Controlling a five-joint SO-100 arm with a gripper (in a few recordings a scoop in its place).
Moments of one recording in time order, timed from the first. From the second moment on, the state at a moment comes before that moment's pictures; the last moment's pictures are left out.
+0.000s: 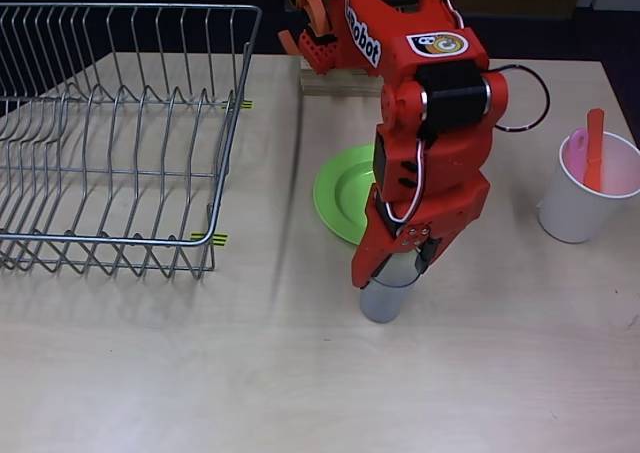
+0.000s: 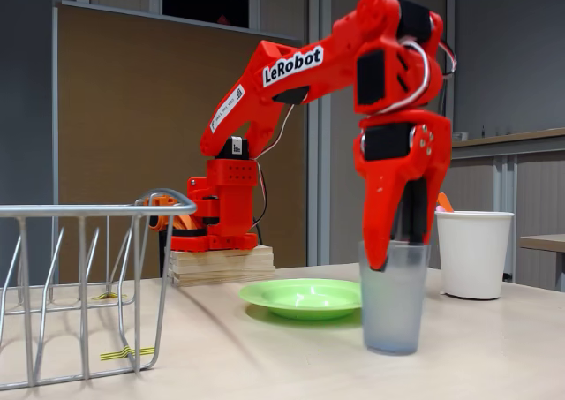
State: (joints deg) arm -15.4 39.2 31.9 95.6 73.5
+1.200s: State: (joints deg) arm -18.6 36.1 27.1 96.7 75.2
